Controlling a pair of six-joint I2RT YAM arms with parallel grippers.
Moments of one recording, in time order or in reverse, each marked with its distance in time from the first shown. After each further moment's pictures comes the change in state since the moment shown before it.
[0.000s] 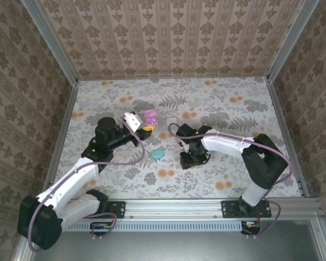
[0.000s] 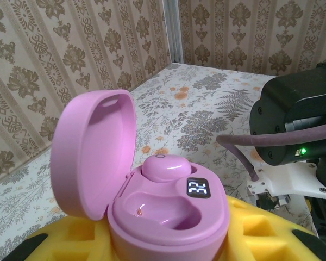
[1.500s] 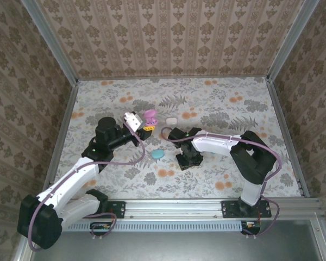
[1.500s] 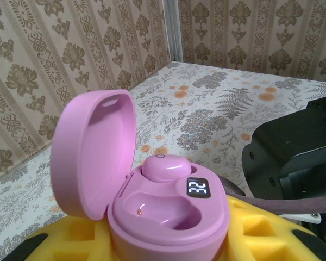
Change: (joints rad) left arm 0.000 0.007 0.000 0.000 0.001 0.000; right arm 0.066 0.111 0.063 -0.013 0.133 0.033
